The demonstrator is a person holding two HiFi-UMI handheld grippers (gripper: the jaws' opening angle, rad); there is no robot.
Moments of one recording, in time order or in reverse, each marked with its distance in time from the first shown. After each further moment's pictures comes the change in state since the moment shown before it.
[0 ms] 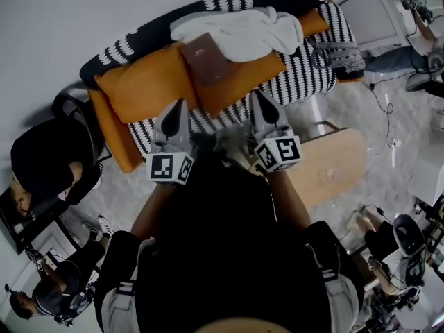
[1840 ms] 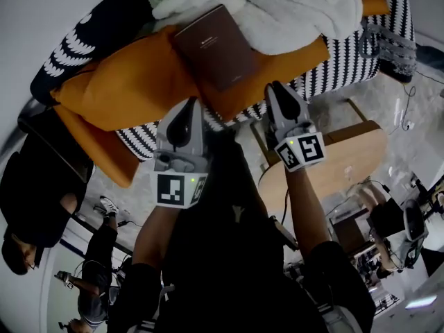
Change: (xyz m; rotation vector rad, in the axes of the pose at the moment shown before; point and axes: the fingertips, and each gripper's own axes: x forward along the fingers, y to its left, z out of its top) left arm 0.174 0.125 -0.198 -0.116 0.206 -0.014; right arm 0.177 -0.141 -0.255 0.091 0.344 -0.049
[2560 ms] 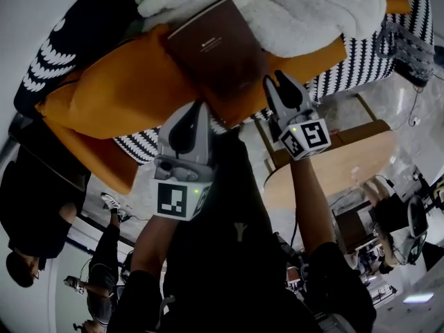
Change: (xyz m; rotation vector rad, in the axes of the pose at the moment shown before) left arm 0.025 0.028 -0.027 -0.037 0.041 -0.040; right arm 0.063 -0.024 -0.065 0.026 0.102 0.026
